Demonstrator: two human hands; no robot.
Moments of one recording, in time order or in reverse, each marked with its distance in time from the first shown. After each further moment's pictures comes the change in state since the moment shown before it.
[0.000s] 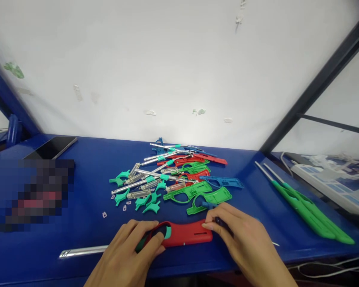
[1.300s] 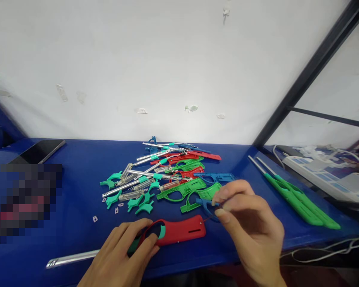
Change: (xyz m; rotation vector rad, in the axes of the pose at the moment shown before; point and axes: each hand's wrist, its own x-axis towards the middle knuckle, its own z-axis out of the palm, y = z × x) left_hand 0.015 0.004 -0.002 0.028 0.184 0.022; right_hand 0.016 -0.028 0.000 0.760 0.601 -0.256
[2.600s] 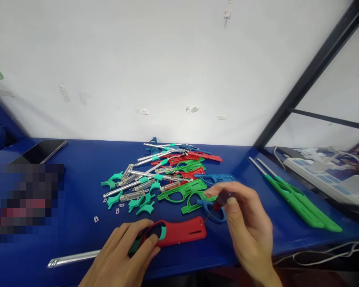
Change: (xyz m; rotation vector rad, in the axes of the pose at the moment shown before) left_hand 0.000 0.000 0.001 0.011 -0.020 -0.021; right_hand -0.001 0.006 0.003 -0.080 -0.010 0.057
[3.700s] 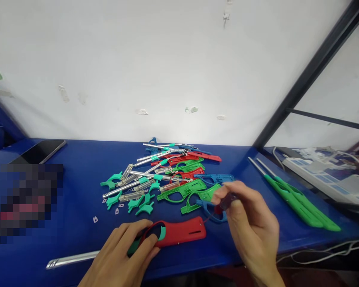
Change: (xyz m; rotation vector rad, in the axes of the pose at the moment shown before) left_hand 0.003 0.001 -0.002 0.003 0.033 0.000; right_hand -0.001 0.005 -0.005 0.113 0.034 0.010
